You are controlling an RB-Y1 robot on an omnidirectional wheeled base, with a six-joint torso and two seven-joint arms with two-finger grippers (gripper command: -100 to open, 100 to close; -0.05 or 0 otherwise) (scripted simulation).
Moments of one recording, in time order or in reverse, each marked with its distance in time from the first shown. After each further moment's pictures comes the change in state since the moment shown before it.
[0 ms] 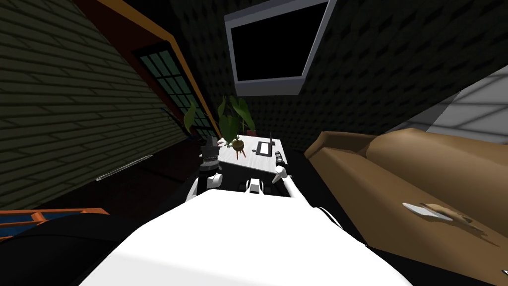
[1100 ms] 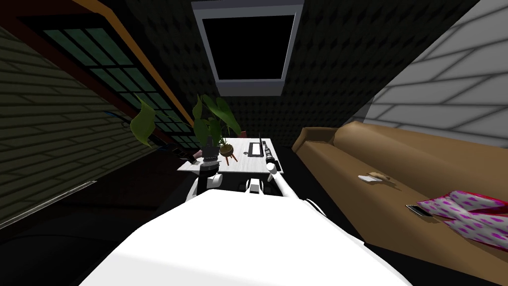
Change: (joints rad) left arm 0.000 0.000 0.000 0.000 0.000 0.000 0.000; right arm -0.063 0.087 0.186 -0.083 -0.124 0.000 0.100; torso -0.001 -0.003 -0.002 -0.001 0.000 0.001
